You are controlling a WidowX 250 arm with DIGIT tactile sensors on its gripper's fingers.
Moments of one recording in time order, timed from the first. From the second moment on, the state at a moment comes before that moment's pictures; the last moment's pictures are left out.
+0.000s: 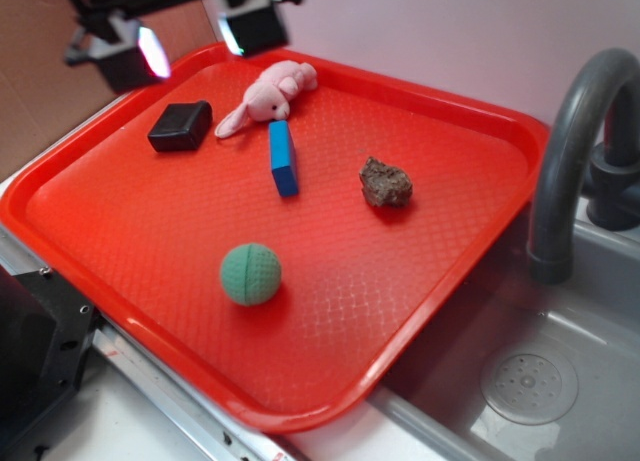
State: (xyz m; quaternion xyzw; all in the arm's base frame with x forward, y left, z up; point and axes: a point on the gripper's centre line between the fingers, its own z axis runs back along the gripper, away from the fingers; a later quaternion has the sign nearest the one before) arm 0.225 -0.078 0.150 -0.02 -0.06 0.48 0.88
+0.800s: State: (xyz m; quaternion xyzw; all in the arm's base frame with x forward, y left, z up) arm 0.290 -0.114 0.046 0.00 -0.02 0.44 0.90
